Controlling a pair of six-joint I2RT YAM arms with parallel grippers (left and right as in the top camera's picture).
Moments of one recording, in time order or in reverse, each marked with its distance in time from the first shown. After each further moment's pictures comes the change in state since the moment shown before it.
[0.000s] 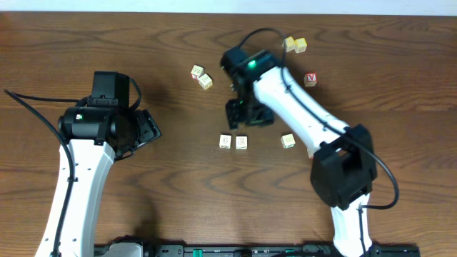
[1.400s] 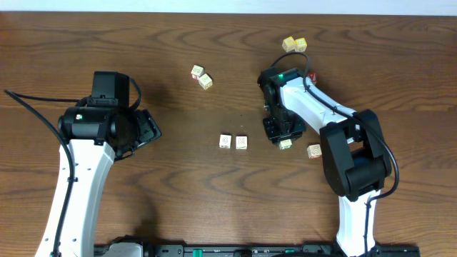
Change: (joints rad) left arm 0.000 0.000 0.000 0.001 0.000 0.000; right arm -0.157 0.002 -0.387 0.212 0.119 -0.193
